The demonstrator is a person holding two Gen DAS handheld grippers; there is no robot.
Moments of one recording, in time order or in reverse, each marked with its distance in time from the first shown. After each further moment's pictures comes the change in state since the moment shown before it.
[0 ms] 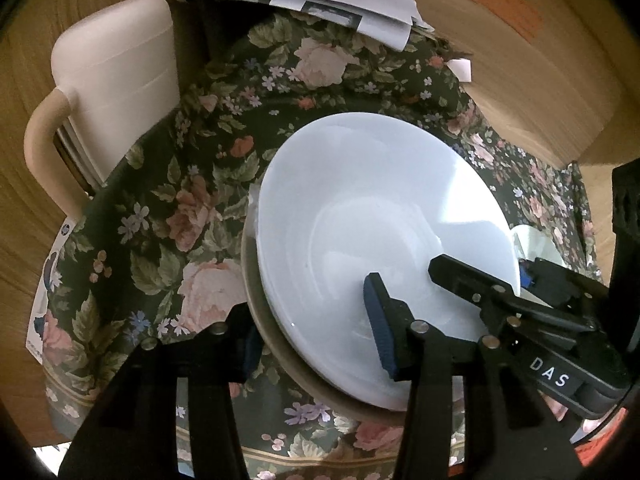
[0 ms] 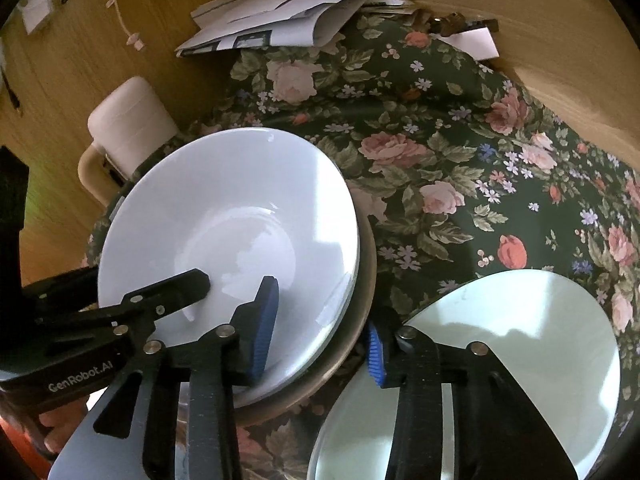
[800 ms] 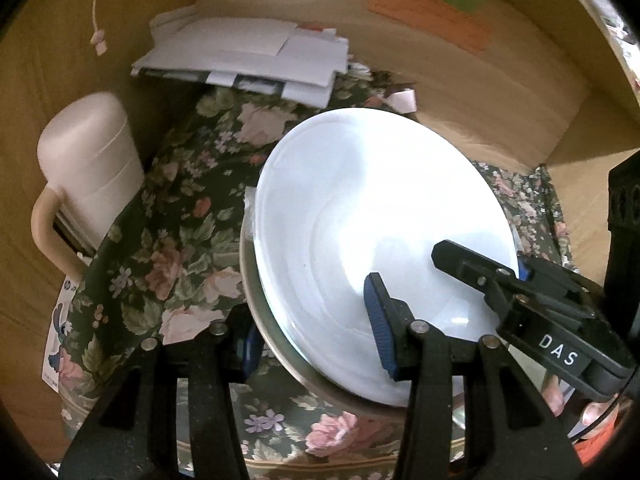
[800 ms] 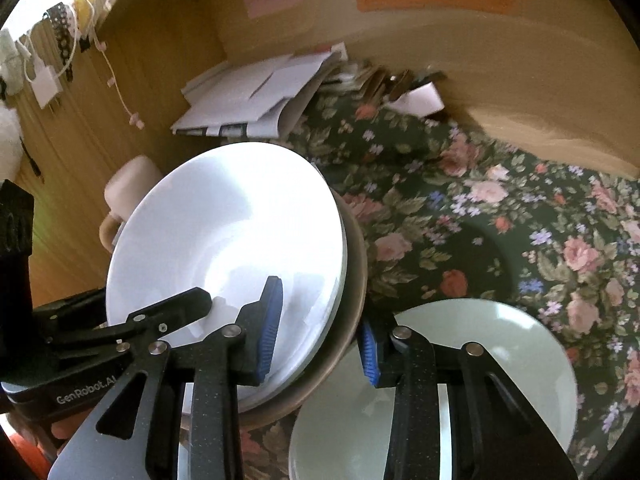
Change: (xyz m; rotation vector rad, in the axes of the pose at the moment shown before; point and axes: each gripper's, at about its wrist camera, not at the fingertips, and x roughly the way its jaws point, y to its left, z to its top) left arm -0.037 -0.044 0.017 0.102 -0.106 -0.049; right arm -0.059 -0.019 0.006 0.074 -0.178 -0.013
